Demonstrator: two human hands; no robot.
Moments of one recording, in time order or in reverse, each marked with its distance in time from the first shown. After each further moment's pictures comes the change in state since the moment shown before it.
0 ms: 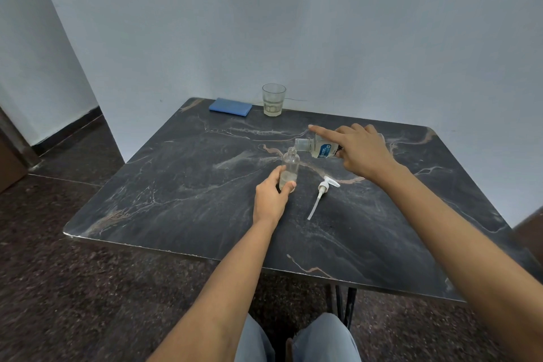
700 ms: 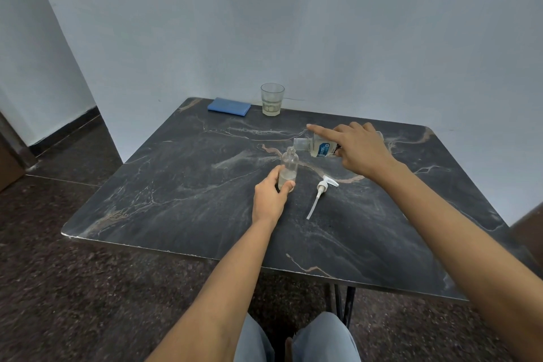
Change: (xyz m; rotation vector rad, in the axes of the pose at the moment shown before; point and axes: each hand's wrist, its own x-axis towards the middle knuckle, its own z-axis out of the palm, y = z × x) left_hand 0.001 -0.002 0.001 -0.003 -0.004 0.007; right_hand 0.001 0.000 -0.001 -0.018 0.005 -0.009
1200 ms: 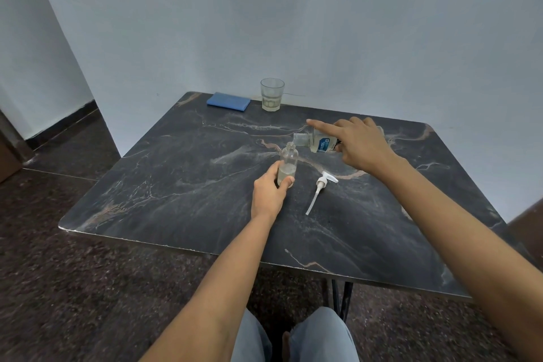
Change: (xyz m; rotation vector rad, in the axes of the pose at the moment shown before) left_hand -0.001 0.004 -0.002 -0.007 -0.001 -0.020; right_hand 0.001 0.001 -0.002 -0.004 -0.016 -0.009
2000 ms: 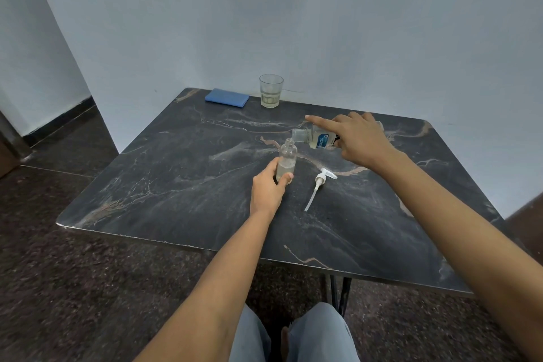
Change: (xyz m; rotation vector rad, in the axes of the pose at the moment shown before) left_hand -0.002 0.001 -0.001 -0.015 -0.007 0.016; right_hand 0.000 0.000 -0.004 -0.019 -0.014 -0.014
